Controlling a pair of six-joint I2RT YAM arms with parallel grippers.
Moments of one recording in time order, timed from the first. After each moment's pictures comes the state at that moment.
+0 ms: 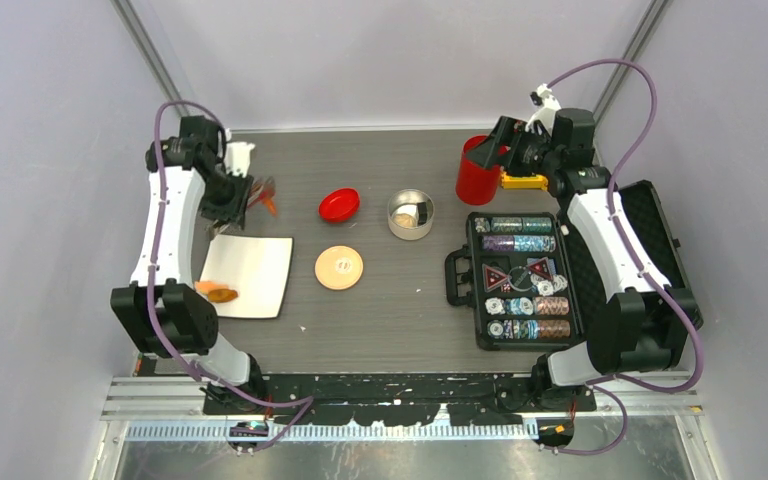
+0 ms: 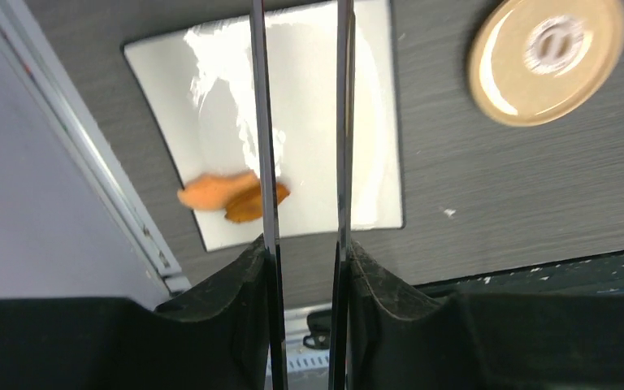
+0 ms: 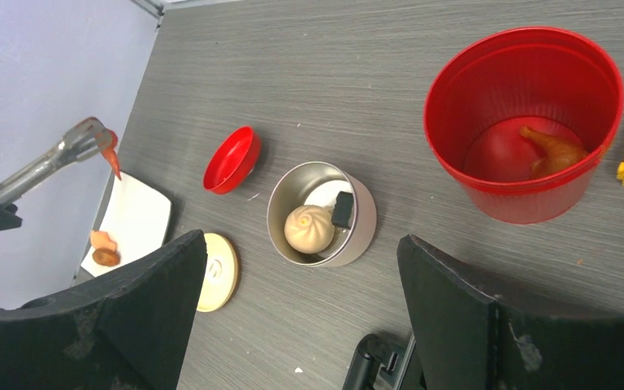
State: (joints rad) left arm 0.09 1.56 1.64 -1.34 0.06 0.31; right arm 0.05 1.45 1.31 -0.28 -0.53 0.36
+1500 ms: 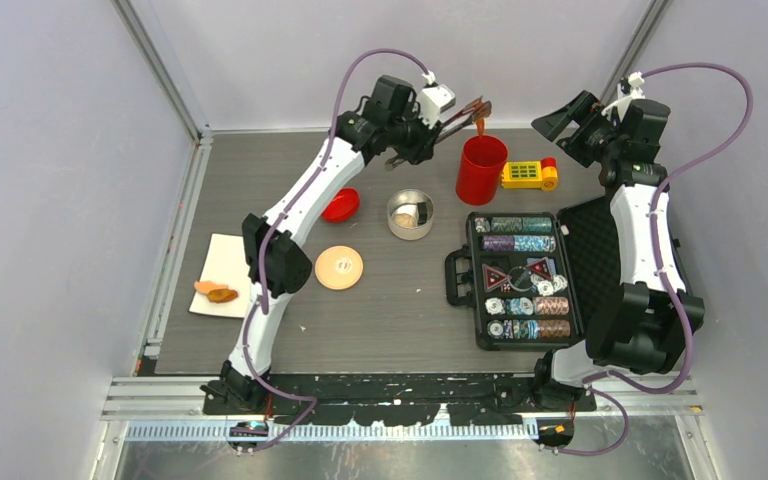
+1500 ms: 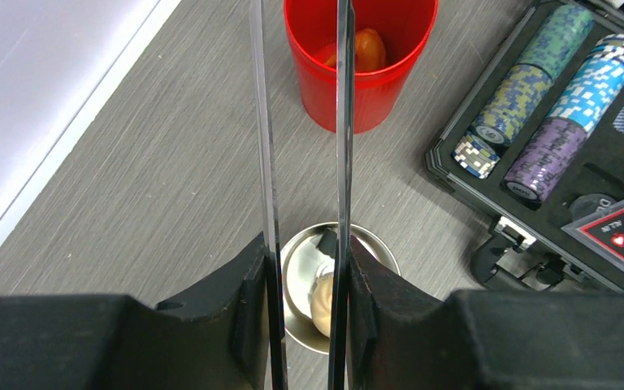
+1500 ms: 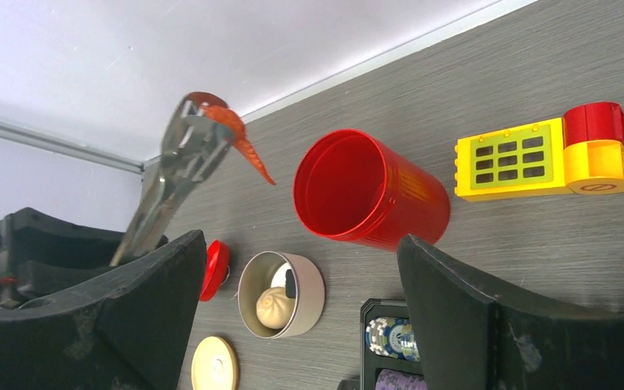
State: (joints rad) left arm -0.62 2.24 2.45 -0.79 0.27 0.23; right arm -0.26 1.47 1.39 -0.25 -0.52 0.54
